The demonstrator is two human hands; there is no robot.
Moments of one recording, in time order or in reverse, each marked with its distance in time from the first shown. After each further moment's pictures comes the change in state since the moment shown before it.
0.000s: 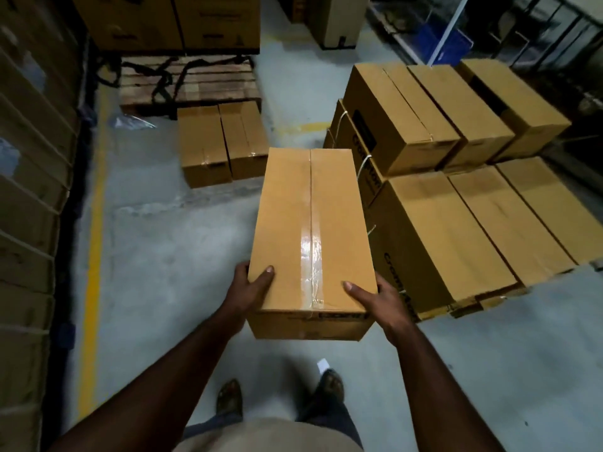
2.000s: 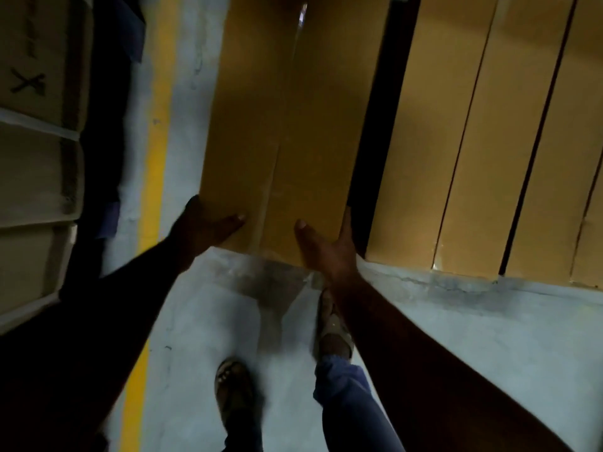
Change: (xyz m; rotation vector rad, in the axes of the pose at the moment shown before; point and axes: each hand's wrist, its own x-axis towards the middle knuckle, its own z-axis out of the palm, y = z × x) left_hand 1.085 -0.103 -0.696 0.104 0.392 -0.643; right_hand 0.976 -0.159 0.996 -0.021 -0.340 0.393
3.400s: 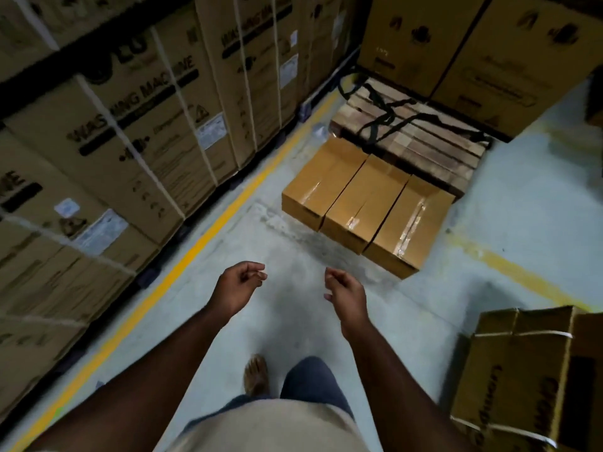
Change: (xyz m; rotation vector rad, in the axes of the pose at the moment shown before) left_hand -0.881 -0.268 0.107 -0.528 0.201 0.453; right_hand -0.738 0.098 -0.377 -0.293 -0.234 -0.397
